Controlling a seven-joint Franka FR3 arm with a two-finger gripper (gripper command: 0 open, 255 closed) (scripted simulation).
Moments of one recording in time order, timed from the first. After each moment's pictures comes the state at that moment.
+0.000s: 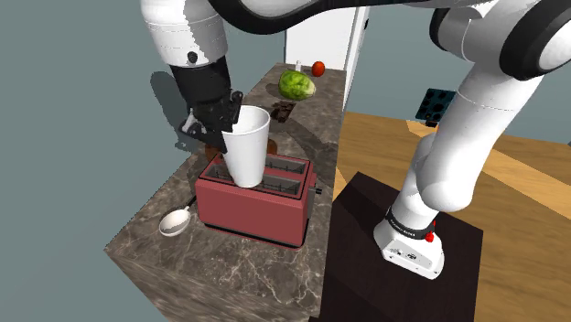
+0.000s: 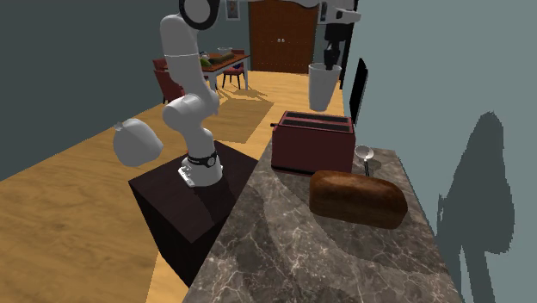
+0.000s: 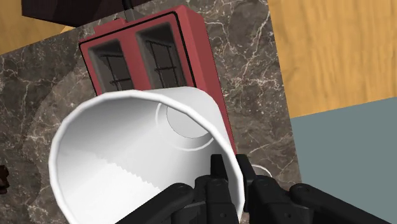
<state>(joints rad) 0.28 -0.02 0.60 -1.62 -0.11 1.51 0.72</state>
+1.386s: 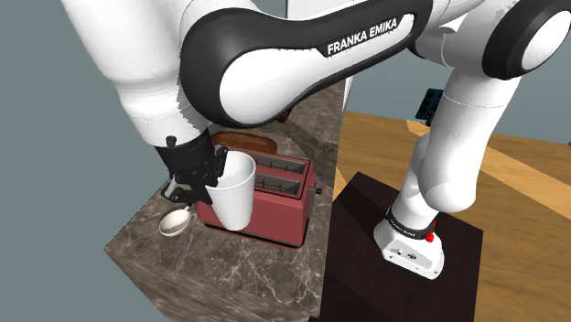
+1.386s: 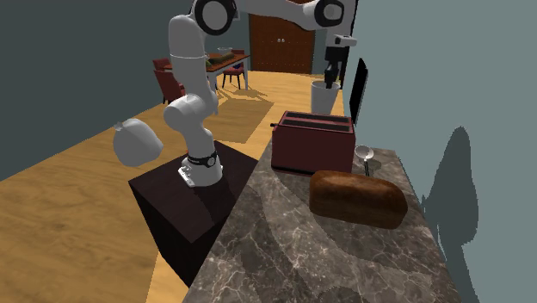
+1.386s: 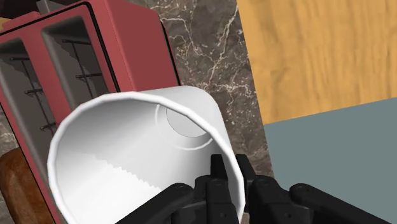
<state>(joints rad) 0.34 0.10 0.66 -1.70 -0.17 1.68 0.88</state>
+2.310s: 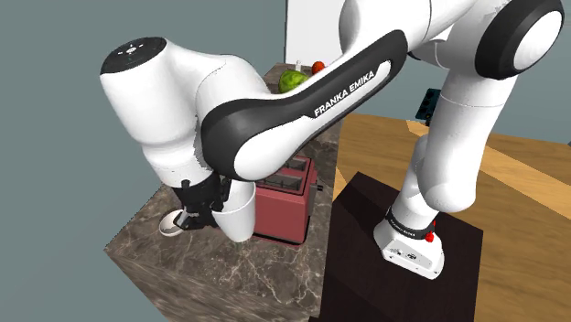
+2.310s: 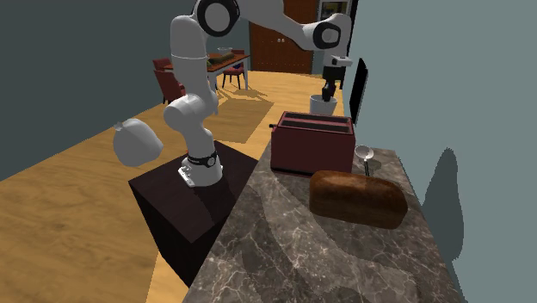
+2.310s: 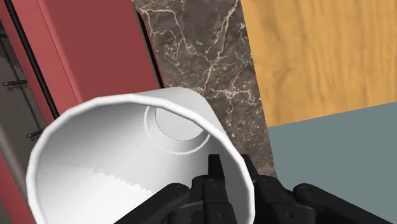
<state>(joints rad) 0.34 0.13 0.66 -1.85 -0.19 1.86 0.91</state>
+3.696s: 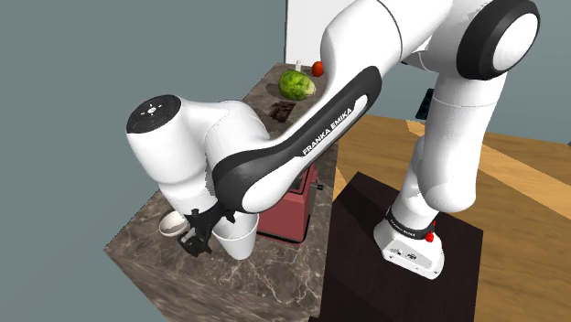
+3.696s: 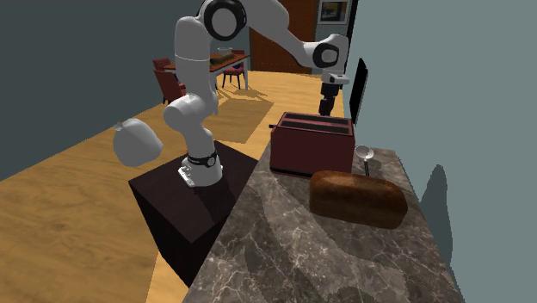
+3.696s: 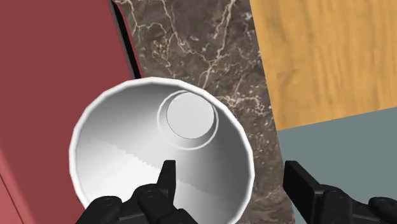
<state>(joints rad) 0.35 0.20 0.65 -1.95 -0.25 1.99 0.96</state>
